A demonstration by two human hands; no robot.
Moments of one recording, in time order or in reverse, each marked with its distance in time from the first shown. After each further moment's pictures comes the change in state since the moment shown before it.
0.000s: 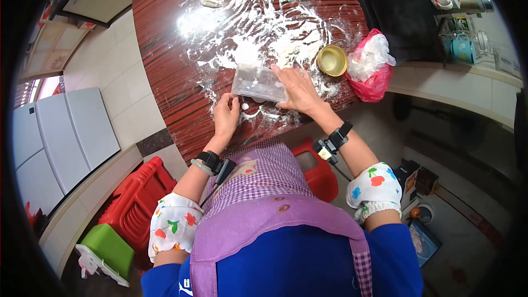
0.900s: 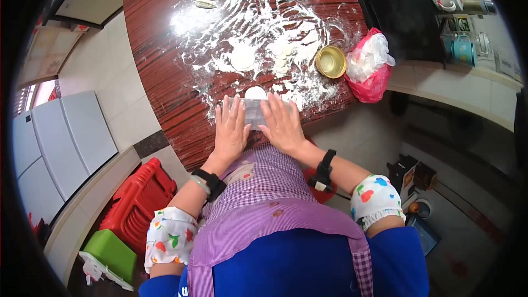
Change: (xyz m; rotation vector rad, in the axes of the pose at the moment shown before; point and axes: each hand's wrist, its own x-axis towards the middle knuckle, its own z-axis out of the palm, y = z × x) left_hand -0.038 0.010 -0.014 0.543 -0.121 0.681; right_hand -0.051 -0.072 0.048 -0.197 0.148 0.043
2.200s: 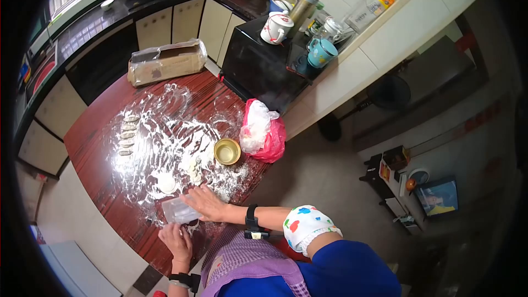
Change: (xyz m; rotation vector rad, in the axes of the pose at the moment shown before) left_hand 0.002 -0.022 -0.018 -0.008 0.072 0.142; right_hand 0.046 0.026 -0.005 0.139 0.062 -0.043
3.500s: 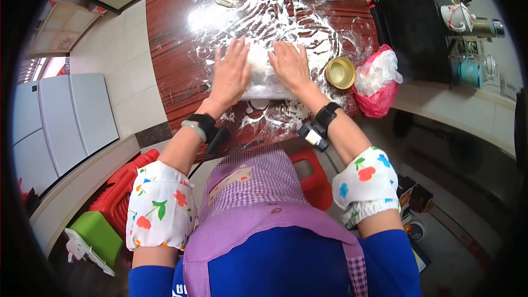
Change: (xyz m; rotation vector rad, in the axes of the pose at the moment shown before) left_hand 0.114 -0.040 -0.007 0.169 0.049 -0.141; right_hand 0.100 0.049 0.000 0.045 -0.004 0.128
